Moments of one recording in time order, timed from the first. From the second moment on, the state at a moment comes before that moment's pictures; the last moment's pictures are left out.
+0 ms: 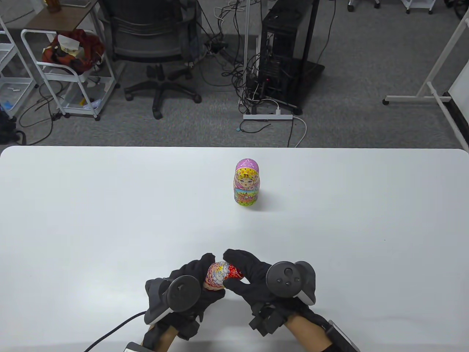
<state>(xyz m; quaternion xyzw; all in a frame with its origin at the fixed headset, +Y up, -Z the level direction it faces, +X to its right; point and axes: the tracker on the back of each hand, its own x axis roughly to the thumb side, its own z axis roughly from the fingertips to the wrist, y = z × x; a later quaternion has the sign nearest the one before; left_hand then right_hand) -0.150 -0.720 -0.254 0.07 -0.17 0.19 0.97 0.067 -0.699 -0.268 0.26 -0.07 0.88 0.39</state>
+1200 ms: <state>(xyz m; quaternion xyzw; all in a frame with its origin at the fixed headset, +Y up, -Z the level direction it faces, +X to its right) -0.168 -0.746 -0.275 0.01 -0.07 0.05 1.00 0.178 -0.733 -0.319 -0.11 -0.03 0.99 0.10</state>
